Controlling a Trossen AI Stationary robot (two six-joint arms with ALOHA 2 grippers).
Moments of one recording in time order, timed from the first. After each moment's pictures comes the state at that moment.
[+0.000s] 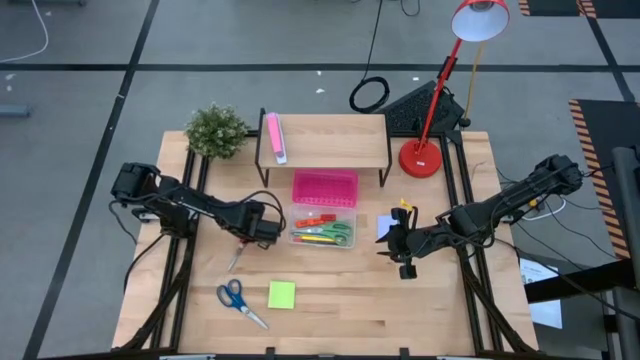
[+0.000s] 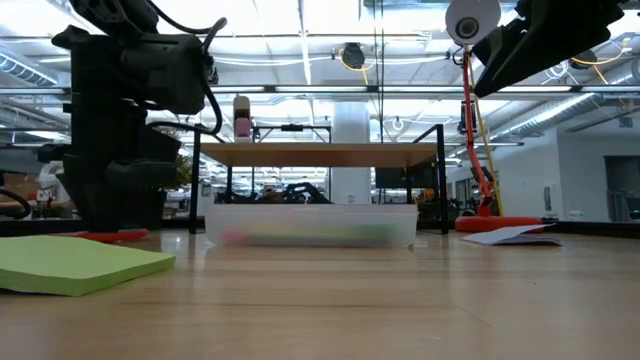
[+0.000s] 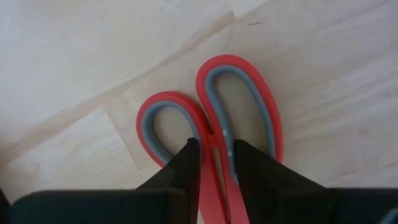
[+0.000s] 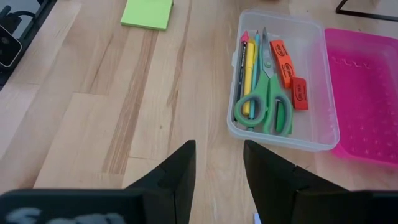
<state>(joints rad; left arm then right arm) -0.14 1.61 0.77 -0.85 -0.22 -1.21 0.43 1.13 0.72 -0.38 0.29 0.20</state>
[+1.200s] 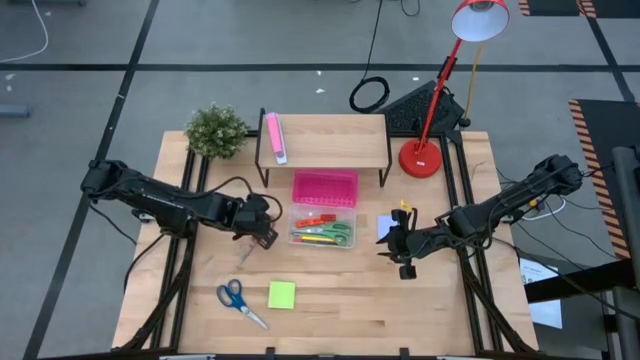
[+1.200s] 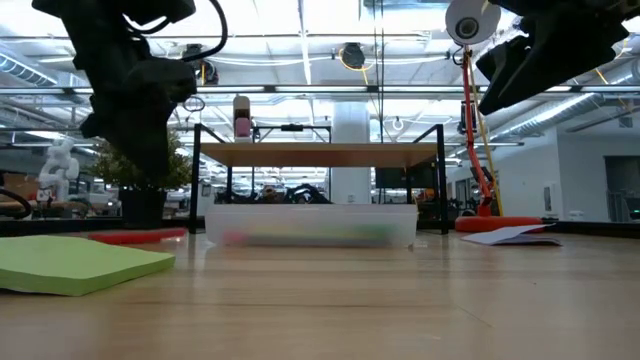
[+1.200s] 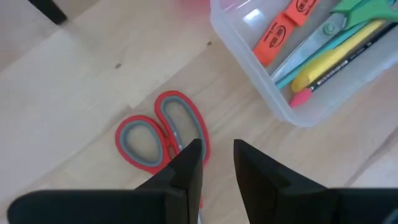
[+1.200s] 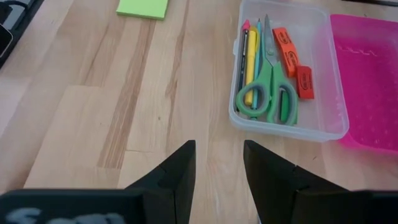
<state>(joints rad) -0.17 1.29 0.78 -0.69 -0.27 -1.00 0.43 1.13 0.66 -0.33 0.29 0.22</state>
